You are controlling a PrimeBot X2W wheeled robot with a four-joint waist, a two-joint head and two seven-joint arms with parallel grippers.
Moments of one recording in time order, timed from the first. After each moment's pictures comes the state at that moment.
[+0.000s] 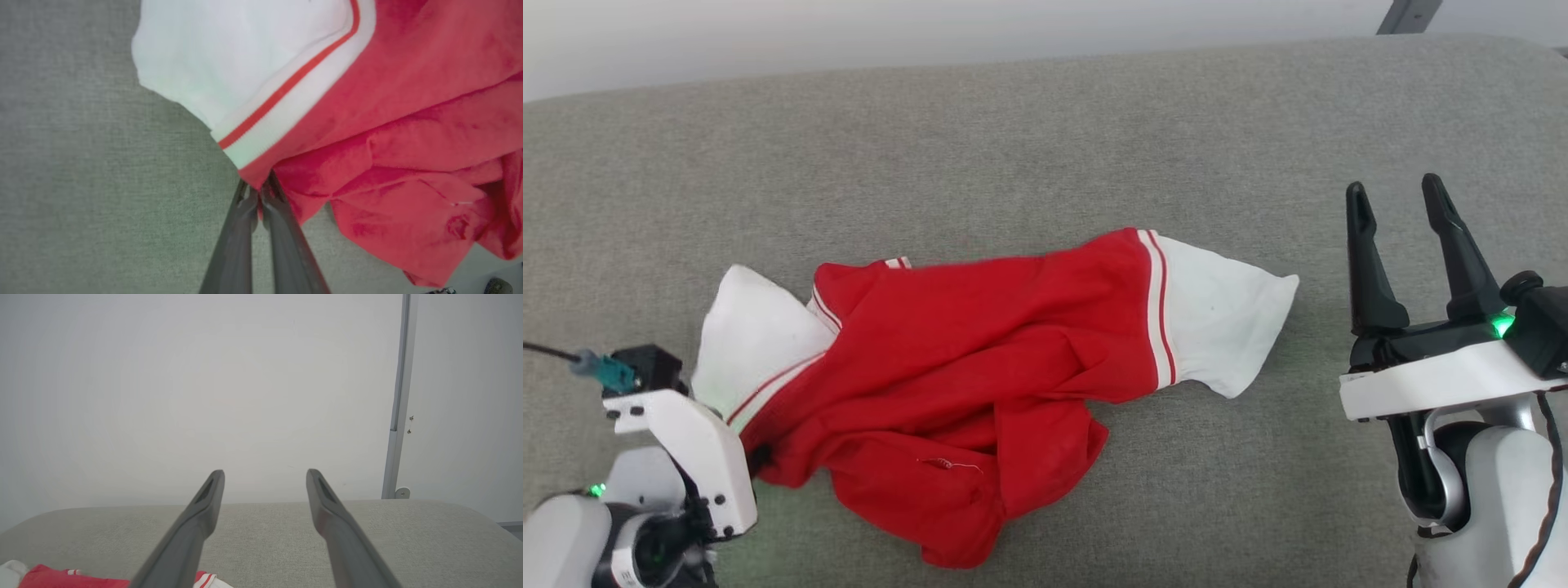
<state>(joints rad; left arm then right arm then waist) -0.21 0.60 -0.27 0.09 -0.87 0.18 0.73 -0.27 -0.07 -0.01 -0.02 0.24 0.13 -0.12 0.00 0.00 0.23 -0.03</state>
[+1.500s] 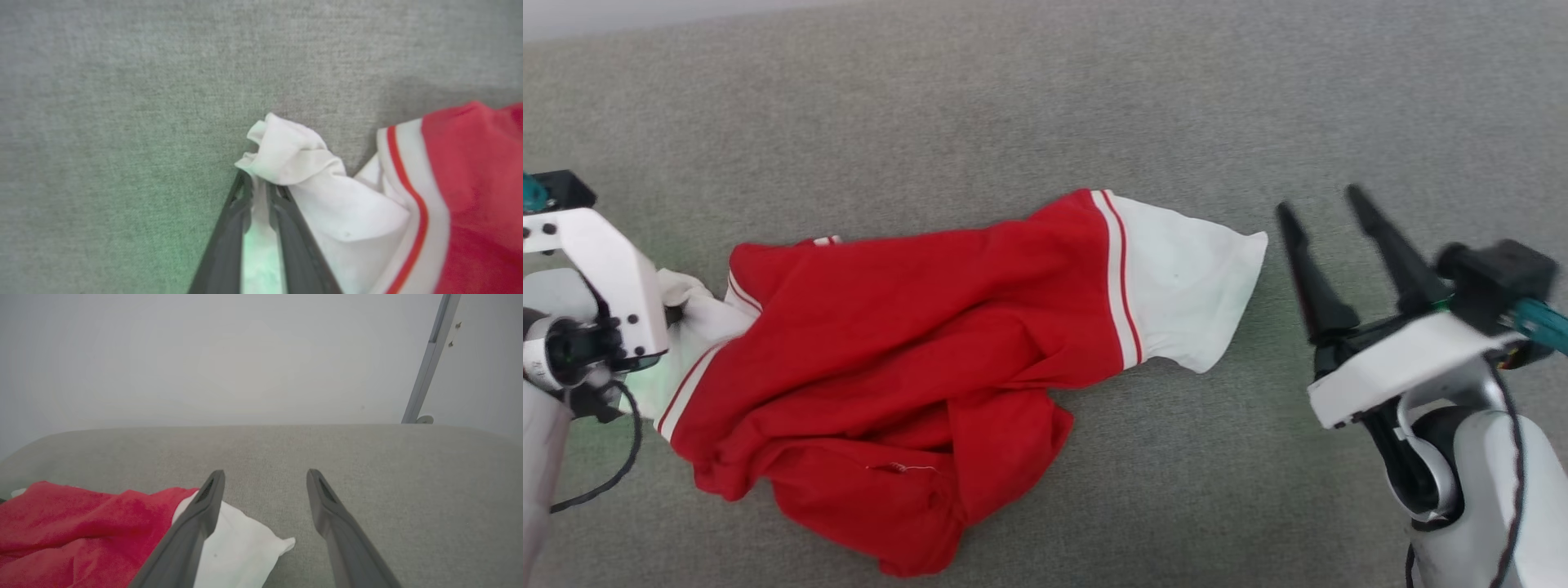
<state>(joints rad) -0.75 0.61 -0.37 0.68 -0.80 0.01 0.86 -0.30 -0.14 0.10 -0.04 0.33 0.13 0.07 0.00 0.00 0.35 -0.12</state>
